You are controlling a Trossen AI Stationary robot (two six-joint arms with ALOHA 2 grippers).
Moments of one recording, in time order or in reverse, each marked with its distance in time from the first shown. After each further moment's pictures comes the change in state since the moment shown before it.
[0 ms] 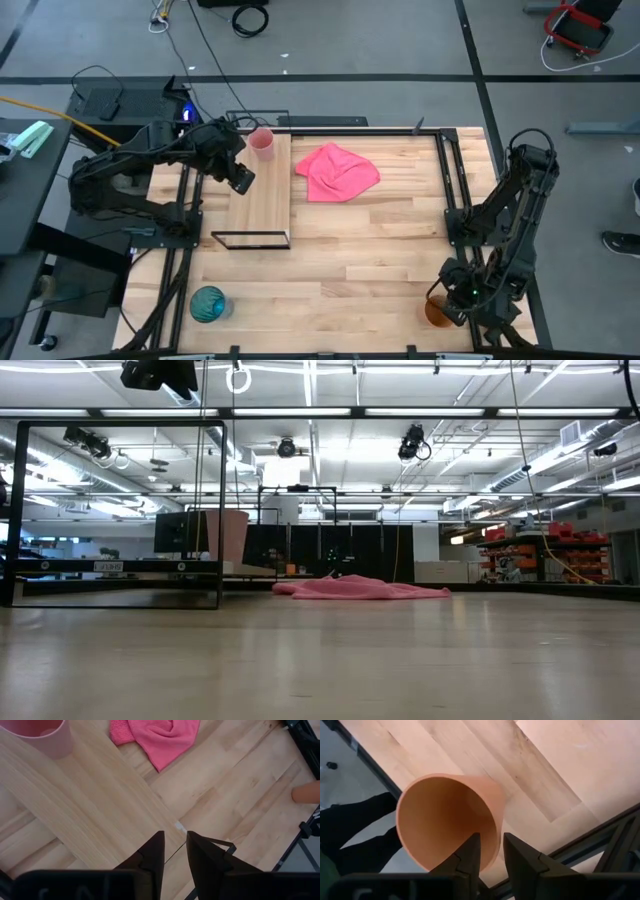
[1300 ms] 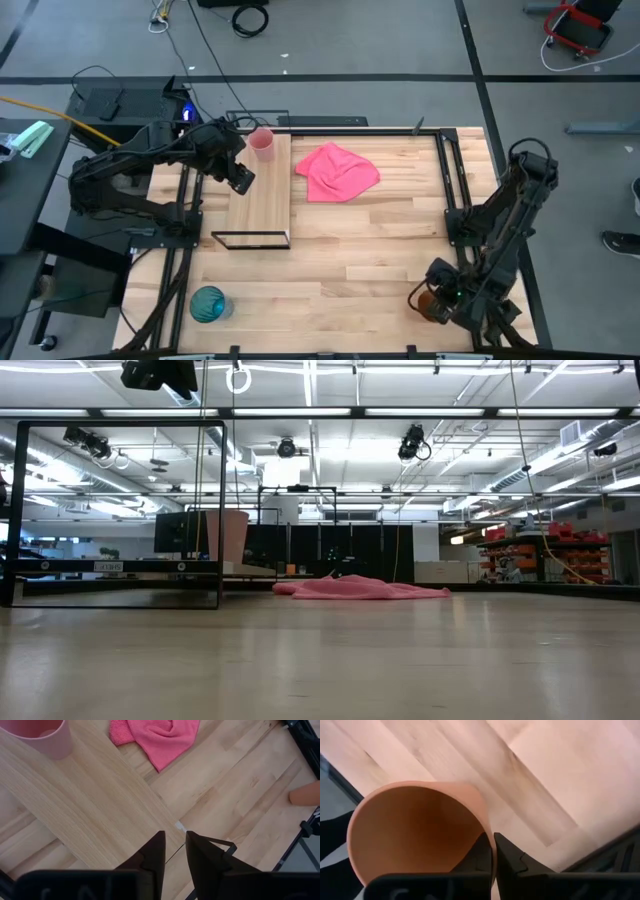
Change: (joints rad) left arm 0.000 0.000 0.000 0.000 0.000 0.007; right arm -0.106 0.093 0.000 0.009 -0.001 -0.085
